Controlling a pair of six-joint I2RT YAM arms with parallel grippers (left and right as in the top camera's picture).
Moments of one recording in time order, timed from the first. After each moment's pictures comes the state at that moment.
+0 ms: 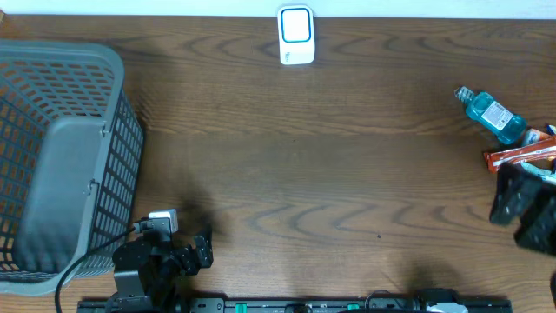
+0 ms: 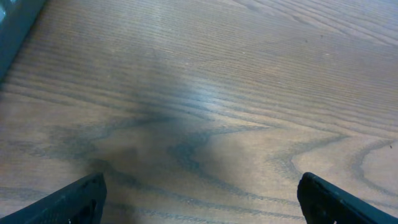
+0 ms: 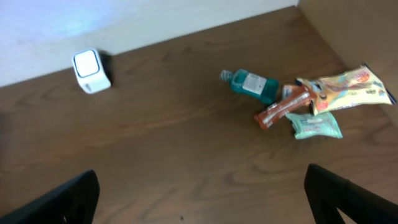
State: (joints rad) left arm 0.06 0.02 0.27 -0.95 0.25 -0.16; right arm 0.04 1.05 2.10 -1.69 0.18 0.27
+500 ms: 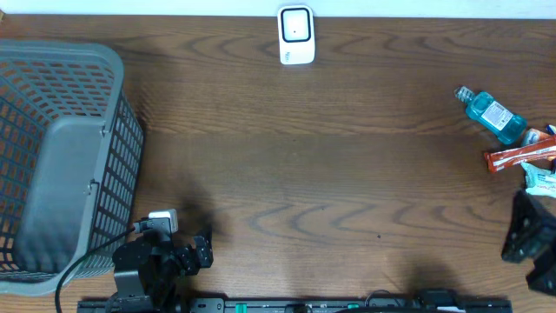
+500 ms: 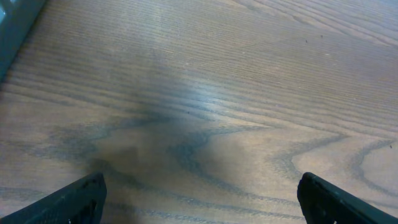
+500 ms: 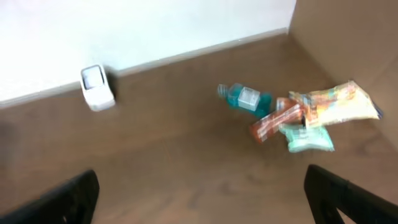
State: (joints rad) left arm 0.06 0.02 0.27 -0.95 0.25 -0.16; right arm 0.04 0.89 2.03 -1.61 0.20 0.24
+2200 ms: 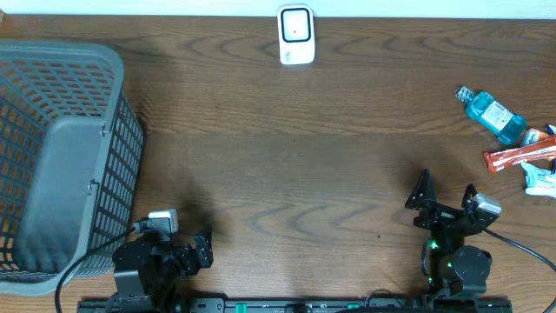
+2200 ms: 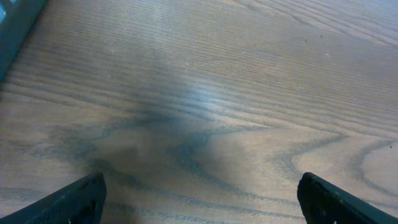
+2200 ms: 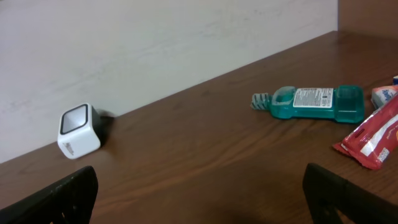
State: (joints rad) left arm 0.06 0.02 0.27 -0.95 0.25 -0.16; right arm -0.02 0.01 0.02 -0.07 0.15 0.36
